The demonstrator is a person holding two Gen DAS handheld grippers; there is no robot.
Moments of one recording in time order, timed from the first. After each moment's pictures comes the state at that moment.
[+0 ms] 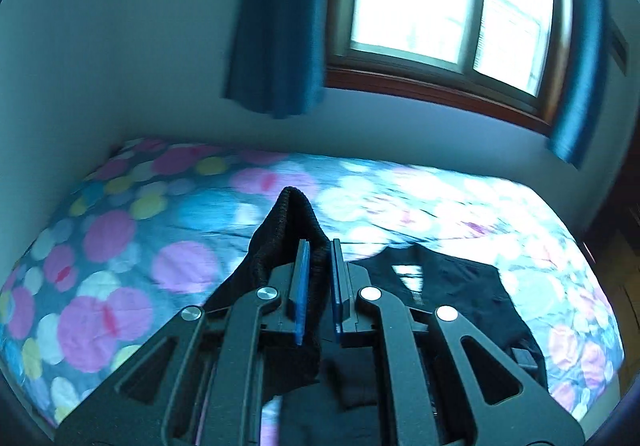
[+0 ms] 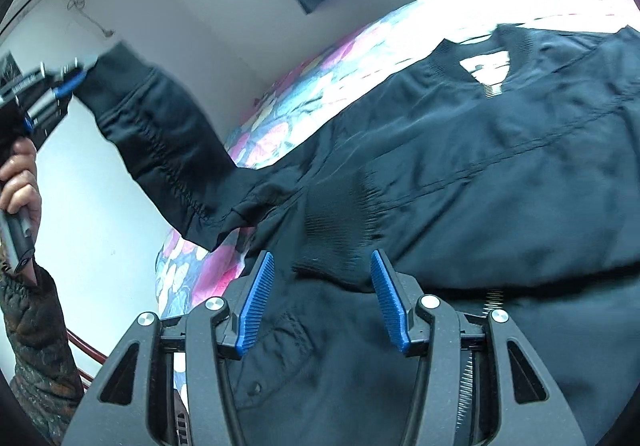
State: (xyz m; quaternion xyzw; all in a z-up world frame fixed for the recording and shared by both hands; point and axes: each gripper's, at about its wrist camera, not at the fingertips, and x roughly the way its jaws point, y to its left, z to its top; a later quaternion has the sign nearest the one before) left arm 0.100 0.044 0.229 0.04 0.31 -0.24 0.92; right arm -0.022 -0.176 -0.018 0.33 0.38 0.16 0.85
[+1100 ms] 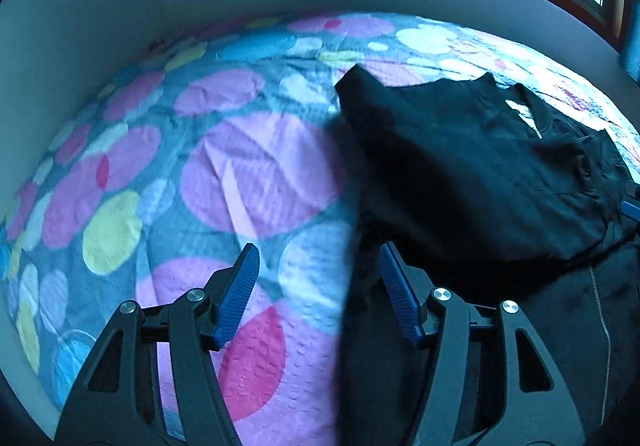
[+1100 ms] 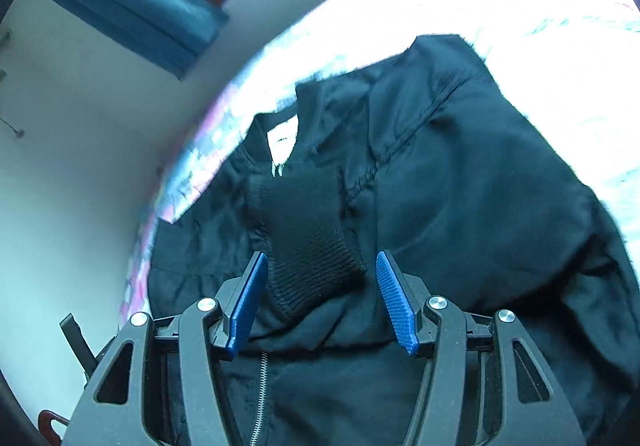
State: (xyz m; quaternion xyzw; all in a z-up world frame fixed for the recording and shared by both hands) left arm 0.089 0.111 -0.005 0.10 0.43 -0.10 0.89; right arm -0.033 -0.320 -0.031 0.39 0.41 -0.02 0.82
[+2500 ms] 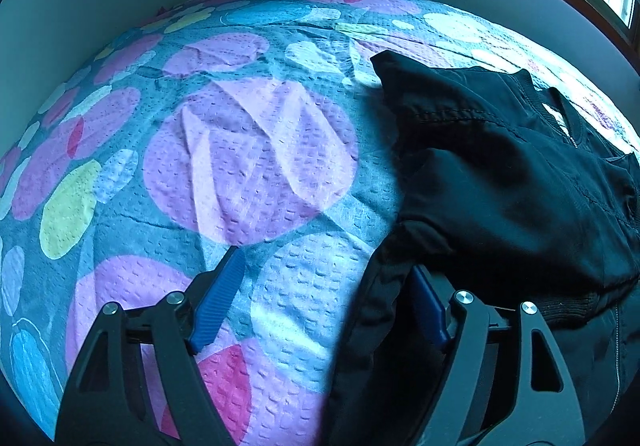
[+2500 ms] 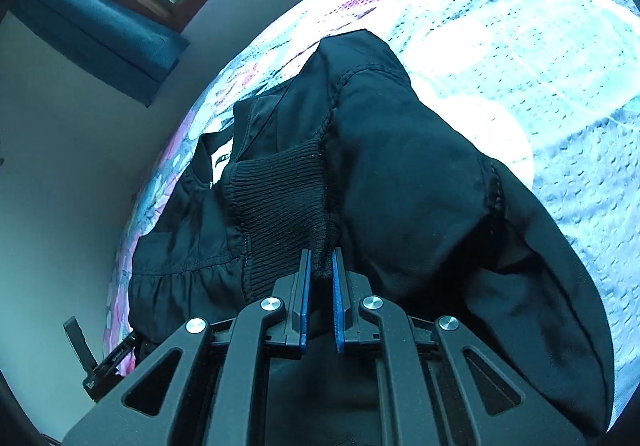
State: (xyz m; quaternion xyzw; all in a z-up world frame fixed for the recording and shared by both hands) left arm 0.123 0.101 -0.044 0.05 0.45 -0.07 0.89; right arm -0.081 -0.351 -0.055 0.40 0.38 -0.09 0.83
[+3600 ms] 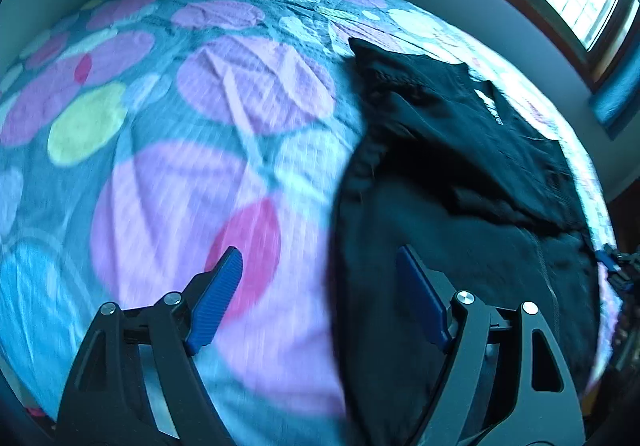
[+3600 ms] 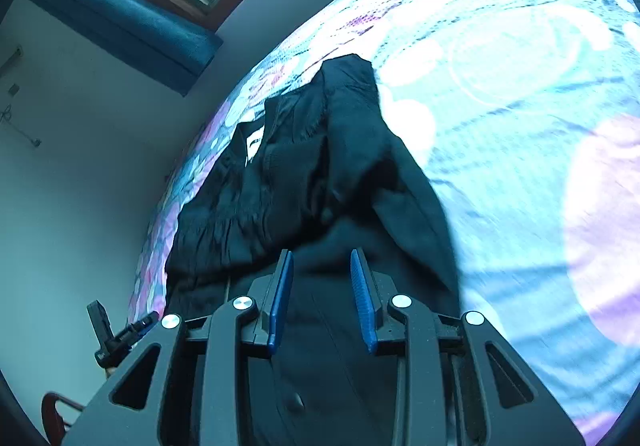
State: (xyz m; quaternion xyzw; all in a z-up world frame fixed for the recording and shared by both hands) left arm 0.038 0.168 -0.017 -0.04 0.50 -0.18 0.85; right arm -0.179 -0.373 -0.017 0.41 0.38 -0.02 0.83
